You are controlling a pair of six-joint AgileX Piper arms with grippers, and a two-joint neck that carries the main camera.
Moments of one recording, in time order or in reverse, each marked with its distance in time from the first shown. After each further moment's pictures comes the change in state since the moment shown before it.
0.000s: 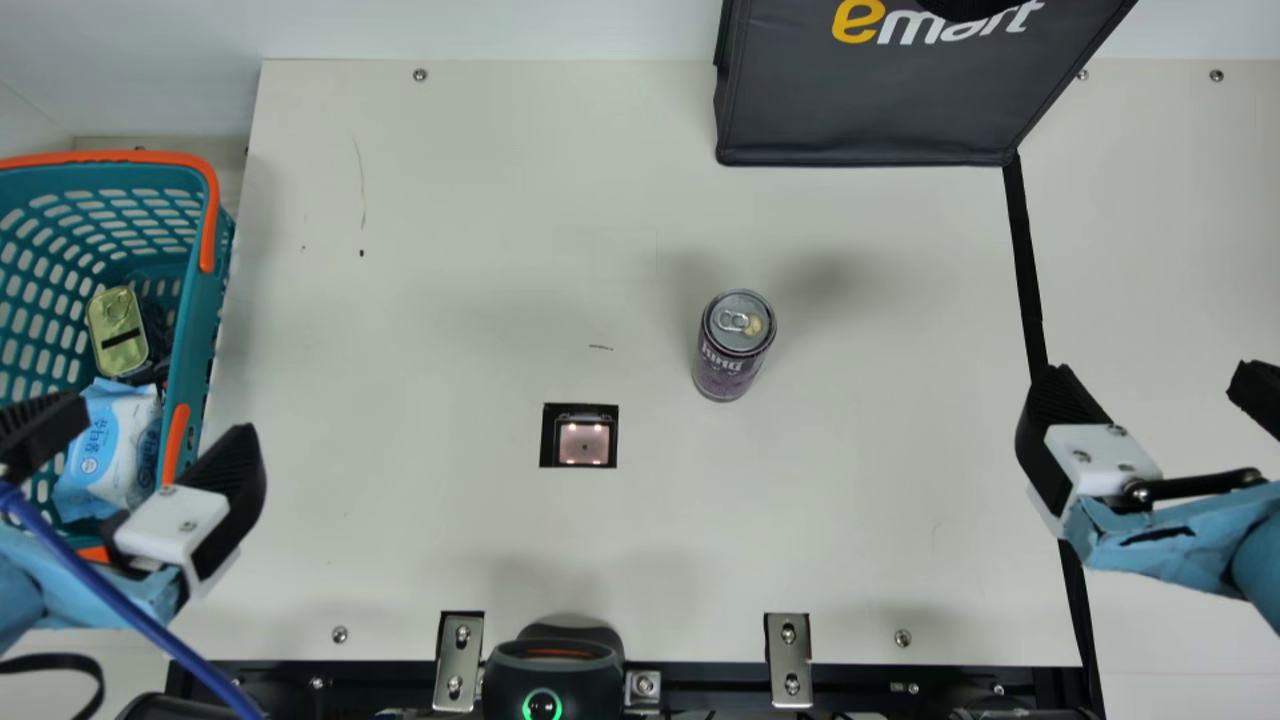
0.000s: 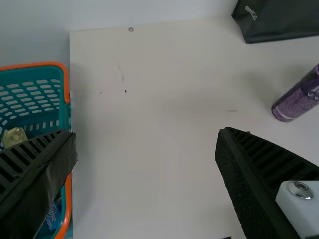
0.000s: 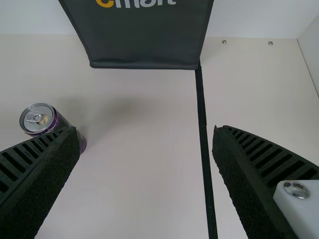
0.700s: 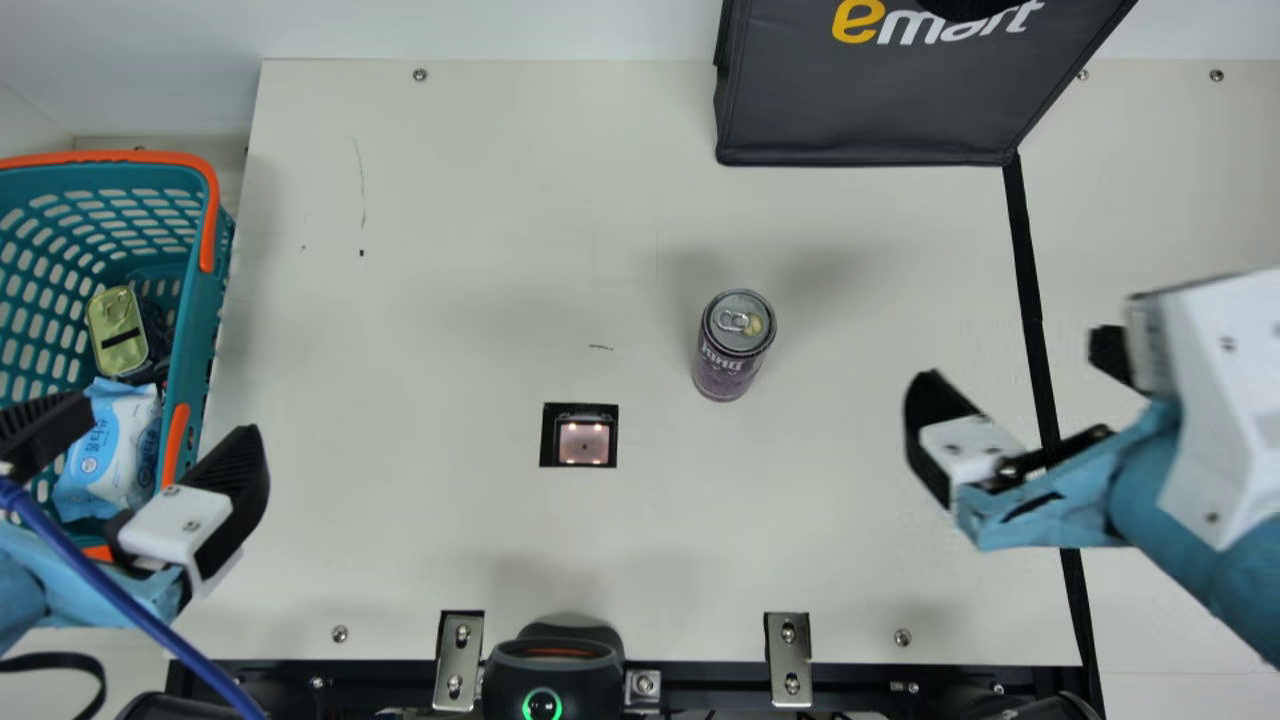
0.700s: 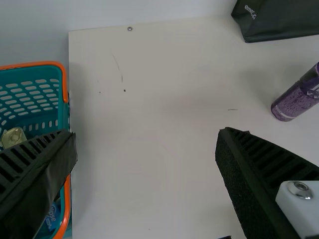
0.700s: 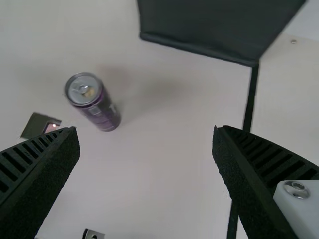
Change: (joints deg) left arm 0.0 0.0 0.0 0.1 0.0 0.1; right arm 16.3 8.2 -0.9 -0.3 0.2 0.0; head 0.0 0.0
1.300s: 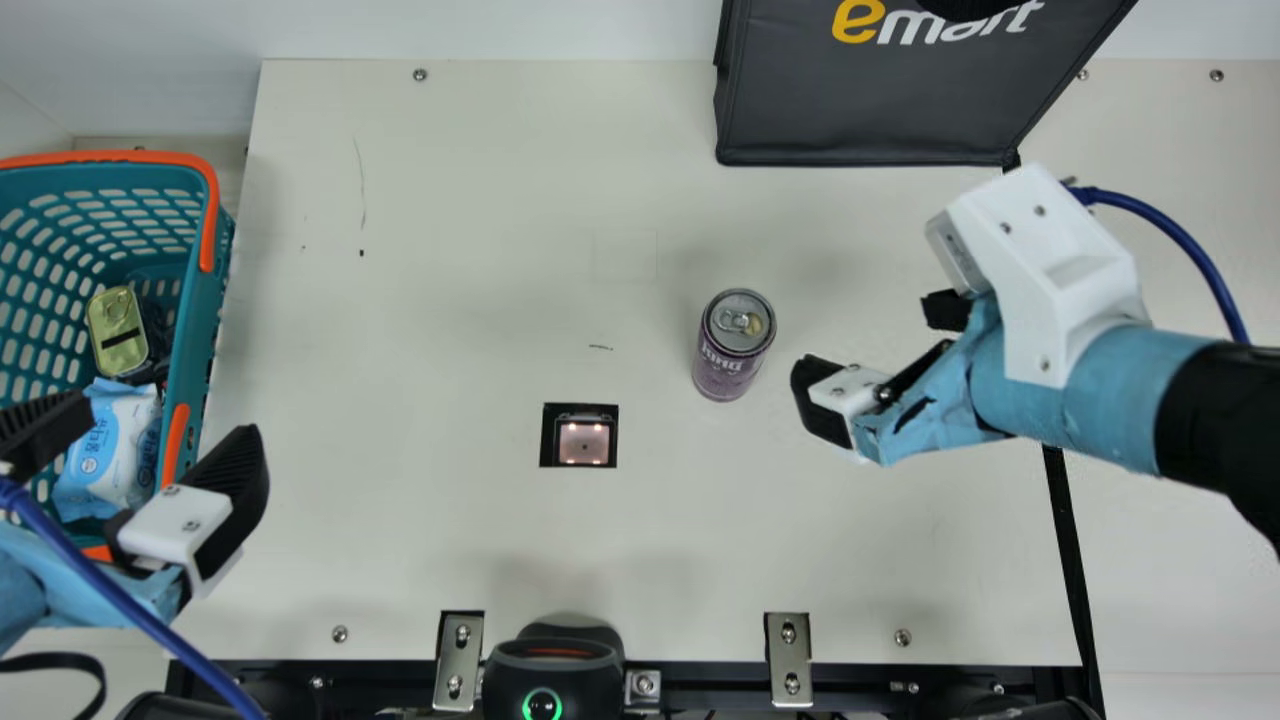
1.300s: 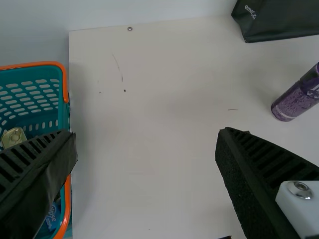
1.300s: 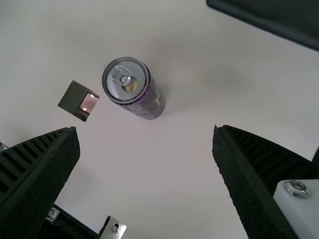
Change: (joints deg) left arm 0.0 0.0 0.0 0.0 0.0 0.0; right arm -7.0 15.4 -1.1 18.5 -0.2 -19.4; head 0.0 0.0
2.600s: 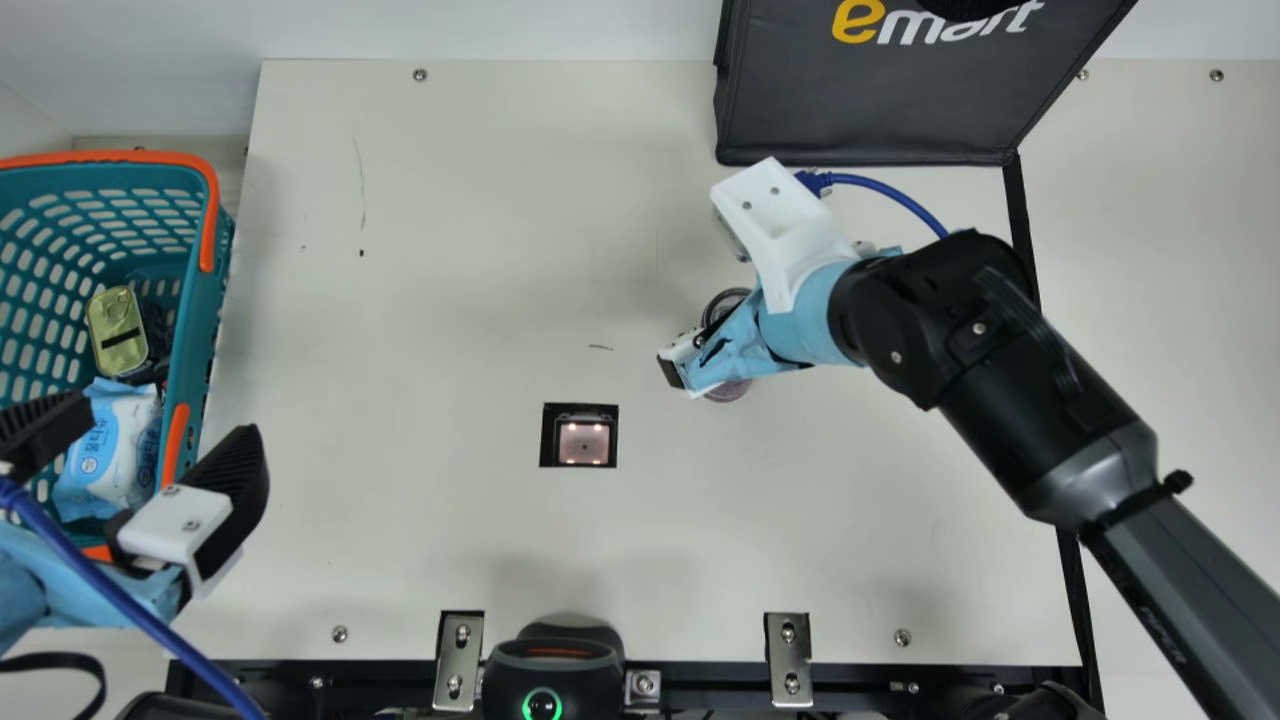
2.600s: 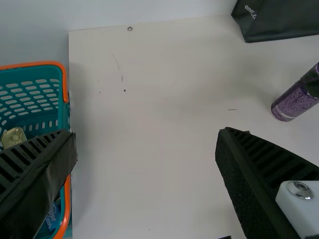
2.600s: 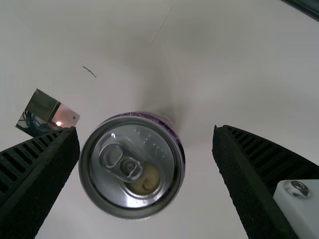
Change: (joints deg) left arm 0.0 0.0 0.0 0.0 0.0 0.0; right arm 18.5 19.8 1.9 -13.7 -17.6 16.8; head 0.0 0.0
